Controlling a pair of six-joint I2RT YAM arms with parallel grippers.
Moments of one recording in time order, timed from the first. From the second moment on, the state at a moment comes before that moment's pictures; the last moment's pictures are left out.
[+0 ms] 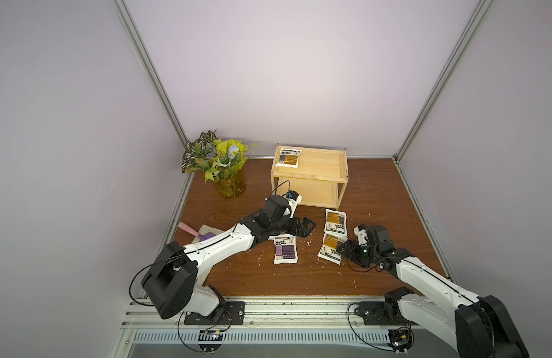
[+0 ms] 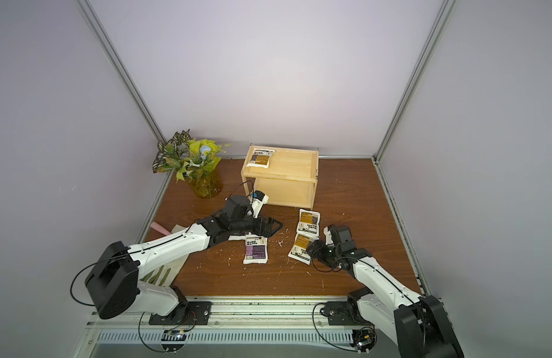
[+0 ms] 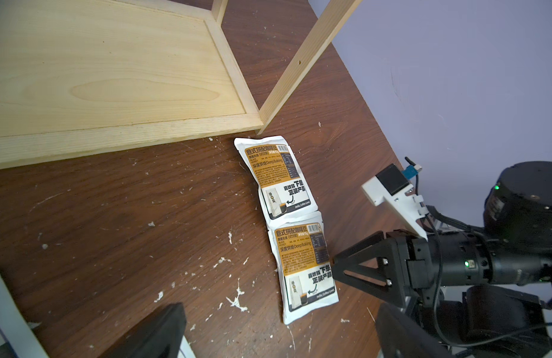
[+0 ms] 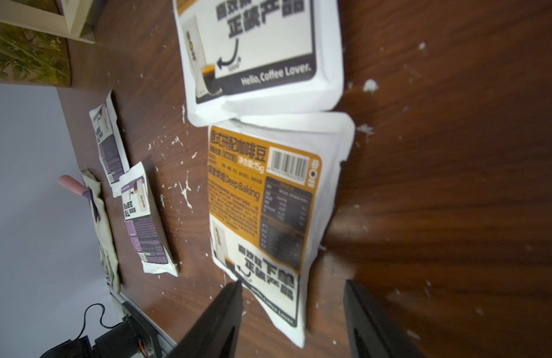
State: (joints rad) left arm -0.74 1.43 0.88 -0.06 0.31 -0.46; right arm 0.35 1.04 0.34 -0.25 -0.38 0.78
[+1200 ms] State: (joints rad) left arm -0.74 1.71 0.95 -0.09 0.49 -0.39; right arm 0.42 1.33 0.42 0.03 -0.53 0.81
